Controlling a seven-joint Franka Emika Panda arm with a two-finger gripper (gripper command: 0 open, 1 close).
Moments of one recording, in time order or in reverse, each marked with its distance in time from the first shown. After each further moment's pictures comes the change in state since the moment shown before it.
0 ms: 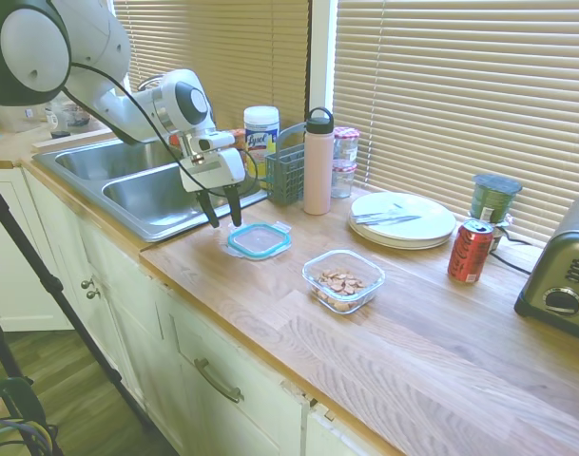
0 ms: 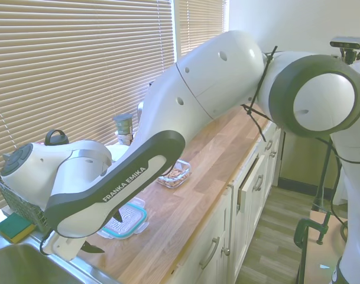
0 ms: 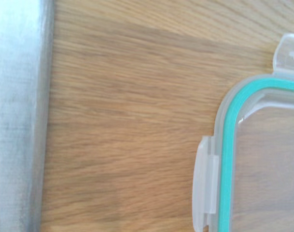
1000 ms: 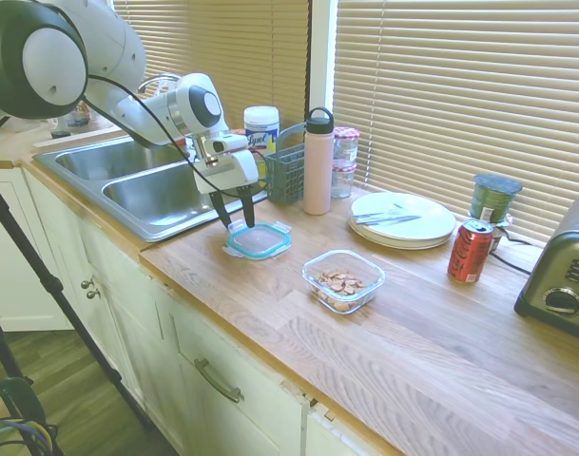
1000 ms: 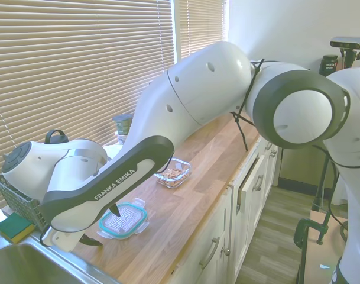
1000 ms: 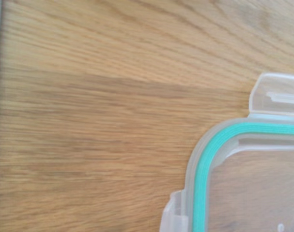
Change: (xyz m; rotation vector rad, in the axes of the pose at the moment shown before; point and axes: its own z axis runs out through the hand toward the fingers) arm 0.029 -0.008 0.015 -0.026 0.009 0.018
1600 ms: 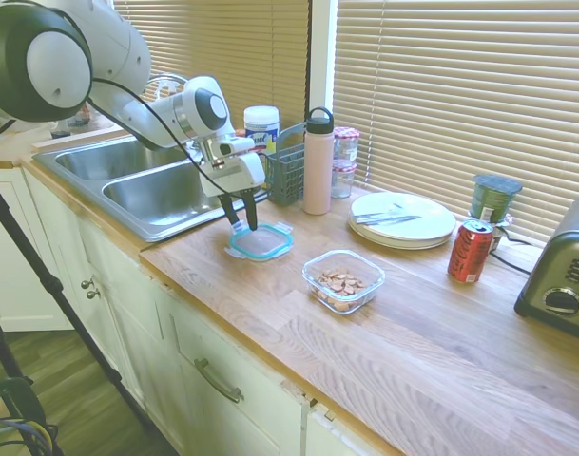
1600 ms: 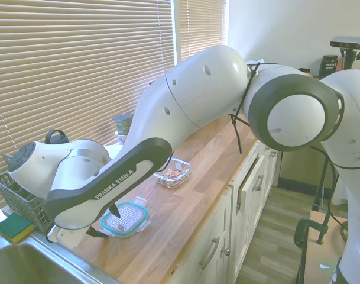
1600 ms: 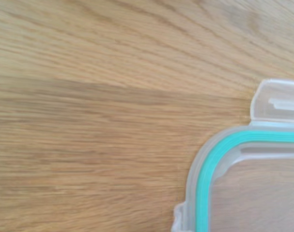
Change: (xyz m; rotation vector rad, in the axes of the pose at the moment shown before) arm 0.008 0.001 0.010 -0.015 0.002 -0.008
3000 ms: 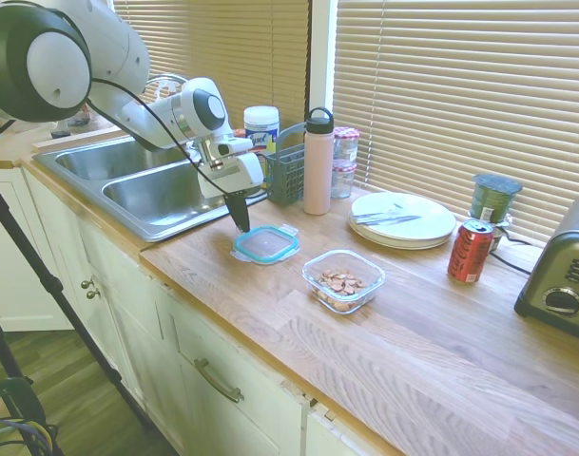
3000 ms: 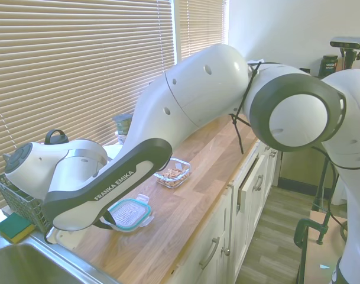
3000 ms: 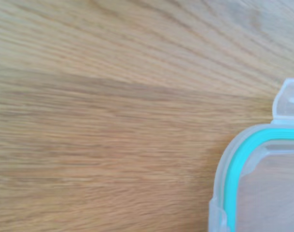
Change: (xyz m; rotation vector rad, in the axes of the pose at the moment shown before) arm -0.002 0.003 -0.015 0.007 0.018 -0.003
